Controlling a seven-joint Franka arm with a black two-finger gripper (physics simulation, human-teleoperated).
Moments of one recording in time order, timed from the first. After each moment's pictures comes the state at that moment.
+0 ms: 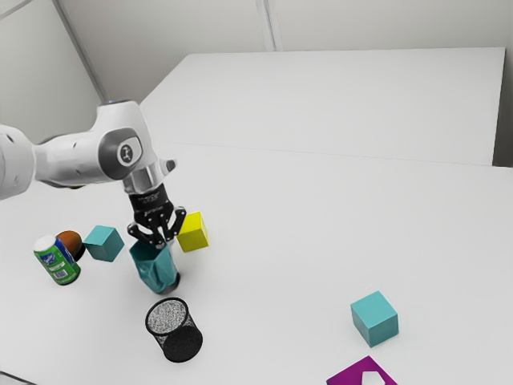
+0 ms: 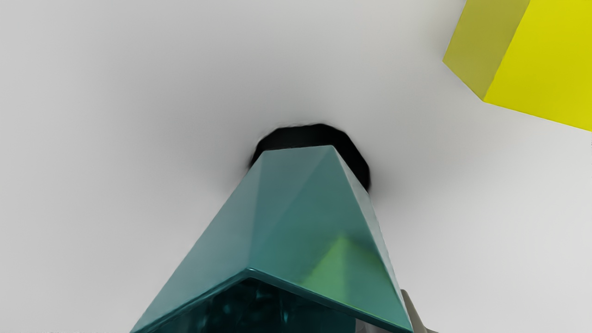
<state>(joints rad) -0.36 0.04 0.44 -2.17 -0.14 1.93 -0.67</state>
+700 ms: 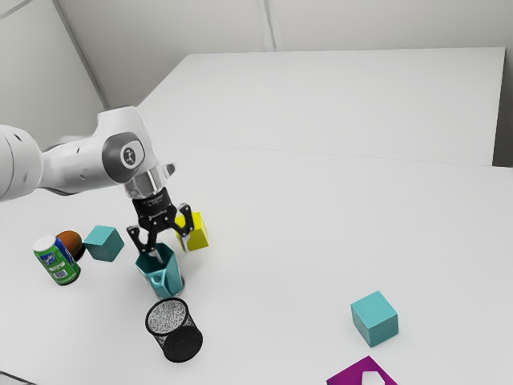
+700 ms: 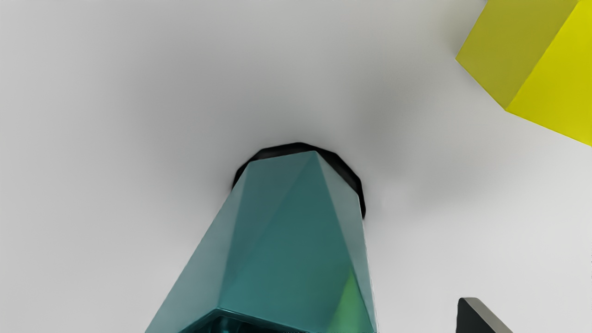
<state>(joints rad) -0.35 0.07 0.44 -2.17 -0.21 1.94 -0.73</state>
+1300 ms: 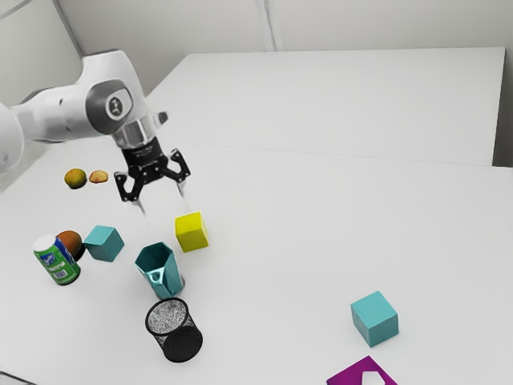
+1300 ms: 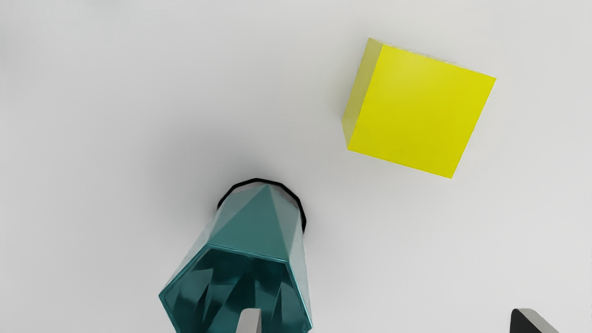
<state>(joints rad) -0.36 0.04 0.44 -1.93 -0.09 1.80 -0.70</state>
